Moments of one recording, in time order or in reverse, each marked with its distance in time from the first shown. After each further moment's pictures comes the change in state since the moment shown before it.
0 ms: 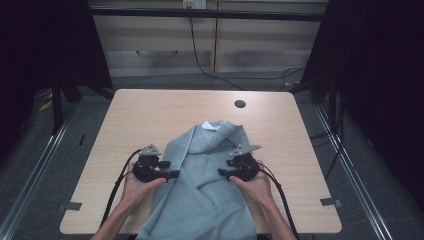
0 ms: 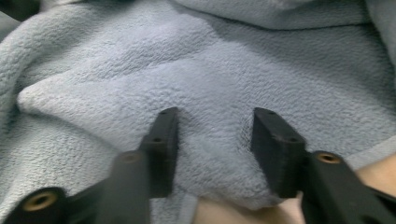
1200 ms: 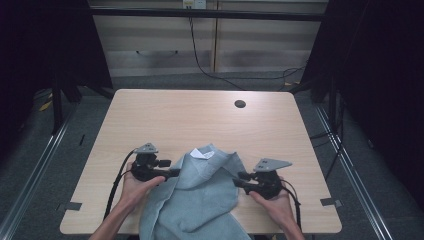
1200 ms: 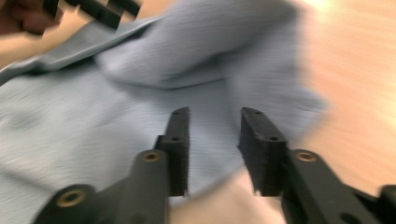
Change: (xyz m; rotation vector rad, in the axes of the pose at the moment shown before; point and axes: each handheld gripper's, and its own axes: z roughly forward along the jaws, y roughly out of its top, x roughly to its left) left arm 0.002 0.008 0.000 -0.051 -0.048 -0.081; right arm 0.015 -0.034 -0.077 -0.147 0.056 0.032
